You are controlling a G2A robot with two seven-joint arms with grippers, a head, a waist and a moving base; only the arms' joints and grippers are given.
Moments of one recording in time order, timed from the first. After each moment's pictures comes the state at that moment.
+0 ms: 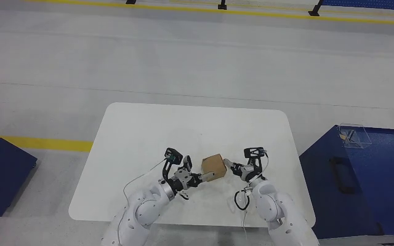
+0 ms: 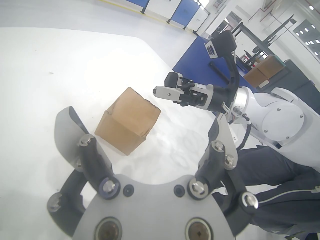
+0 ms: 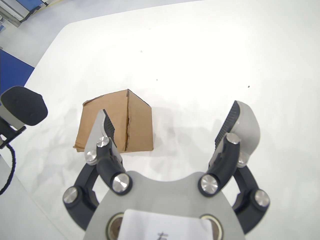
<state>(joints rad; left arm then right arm) 1.19 -1.43 -1.12 -1.31 0.87 -0.56 -0.18 -1.37 -1.29 1.34 -1.53 -1.02 -0.02 0.29</state>
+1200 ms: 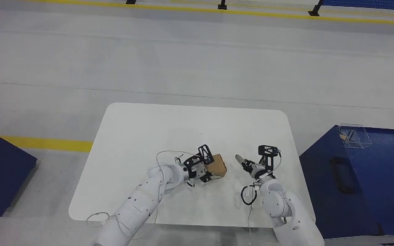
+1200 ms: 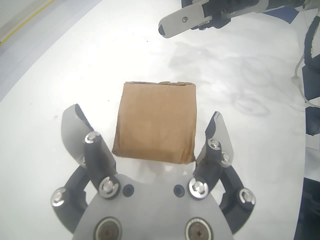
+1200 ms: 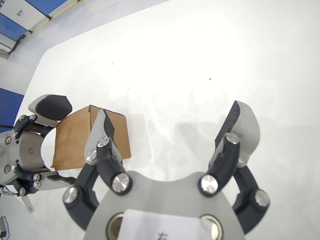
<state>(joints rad) 0.76 -1.51 -0.80 -0.81 1.52 -0.60 0.12 -1.36 -1.29 1.40 -1.49 -0.93 0.06 0.29</state>
